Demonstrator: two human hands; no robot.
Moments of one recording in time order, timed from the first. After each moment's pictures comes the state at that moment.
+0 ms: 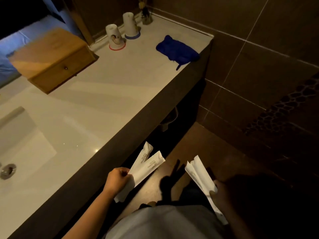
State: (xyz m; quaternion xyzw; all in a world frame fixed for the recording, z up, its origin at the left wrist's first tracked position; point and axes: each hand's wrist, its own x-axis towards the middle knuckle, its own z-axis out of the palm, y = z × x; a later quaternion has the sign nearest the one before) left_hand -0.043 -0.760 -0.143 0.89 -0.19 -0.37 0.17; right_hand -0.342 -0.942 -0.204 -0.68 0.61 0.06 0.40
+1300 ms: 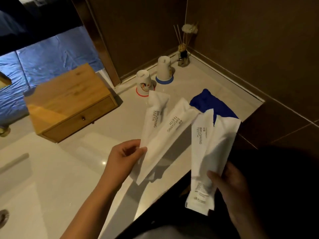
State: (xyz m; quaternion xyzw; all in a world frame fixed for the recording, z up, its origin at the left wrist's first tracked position) left_hand 0.141 -0.963 0.040 0.78 -0.14 -0.28 0.54; right_hand -0.047 -1.115 0.008 -0.54 0.48 -0.16 0.67
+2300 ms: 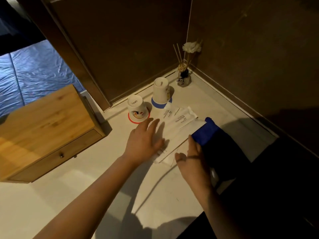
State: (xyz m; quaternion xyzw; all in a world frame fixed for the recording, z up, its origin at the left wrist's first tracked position) left_hand 0.268 -1.118 -0.029 0.89 -0.42 -0.10 0.15; right_hand 0.131 -1.210 -0.037 -0.83 0.42 -0.05 0.36
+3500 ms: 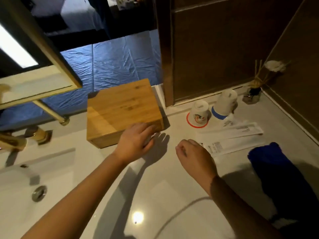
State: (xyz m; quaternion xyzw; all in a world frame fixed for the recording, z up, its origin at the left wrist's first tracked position) left_hand 0.323 -0.938 0.000 0.89 -0.43 0.09 0.12; right_hand 0.216 -1.121 -0.002 -0.95 0.10 0.02 0.29
